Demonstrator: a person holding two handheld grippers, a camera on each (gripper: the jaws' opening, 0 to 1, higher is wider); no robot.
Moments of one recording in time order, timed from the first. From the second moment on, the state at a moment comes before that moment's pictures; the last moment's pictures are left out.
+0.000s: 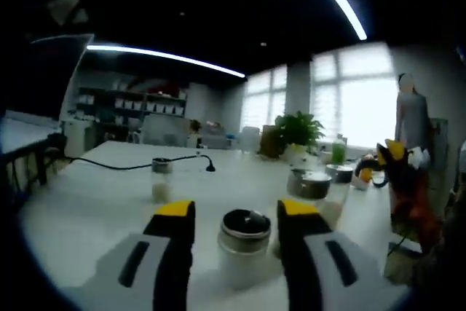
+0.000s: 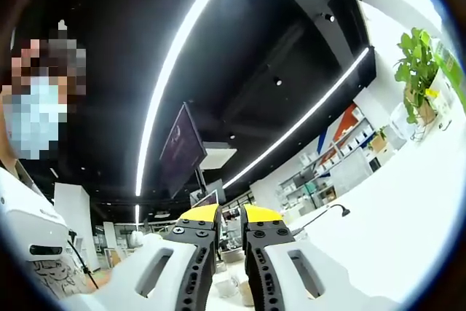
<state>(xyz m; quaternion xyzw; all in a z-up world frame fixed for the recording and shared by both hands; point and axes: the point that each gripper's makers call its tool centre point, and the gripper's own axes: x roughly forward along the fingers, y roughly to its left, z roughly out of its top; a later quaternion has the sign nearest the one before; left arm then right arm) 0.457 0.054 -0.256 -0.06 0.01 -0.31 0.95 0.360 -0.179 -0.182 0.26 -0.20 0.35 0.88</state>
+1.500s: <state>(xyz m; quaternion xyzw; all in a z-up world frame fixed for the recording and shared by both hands) 0.451 0.019 -0.268 0.10 0.04 -0.51 0.85 0.352 -0.156 -0.147 0.23 -0.20 0.40 0.87</state>
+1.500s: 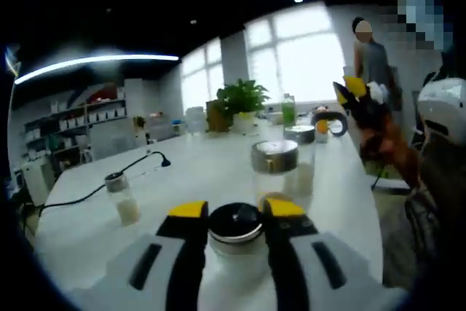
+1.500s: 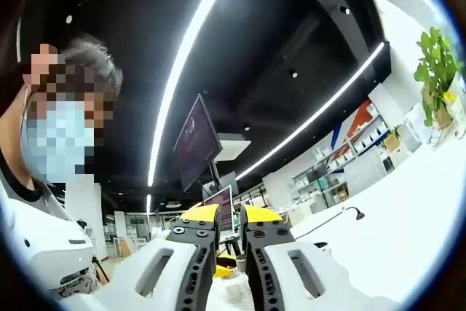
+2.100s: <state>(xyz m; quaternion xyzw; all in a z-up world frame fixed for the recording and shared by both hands) 0.443 0.018 -0.269 0.09 0.06 -0.63 0.77 0.334 -0.163 -0.134 0.20 -0.21 0.39 0.87</state>
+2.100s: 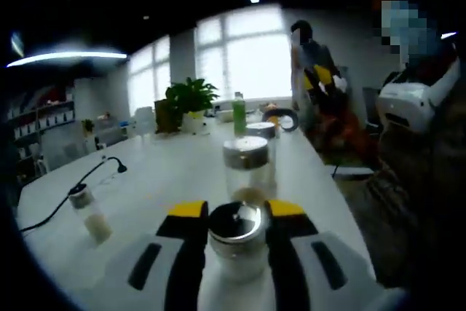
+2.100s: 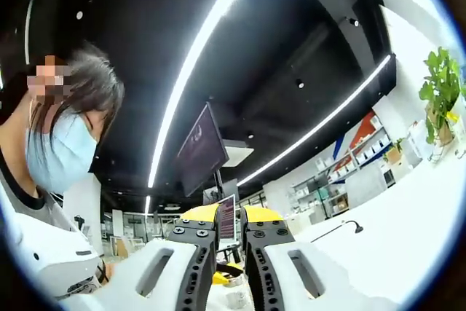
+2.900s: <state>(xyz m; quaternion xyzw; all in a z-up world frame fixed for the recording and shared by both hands) 0.452 0.039 -0.242 -0.07 0.05 -0.45 0.89 0.340 -0.208 -0.142 0.25 -0.23 0.35 0.87</state>
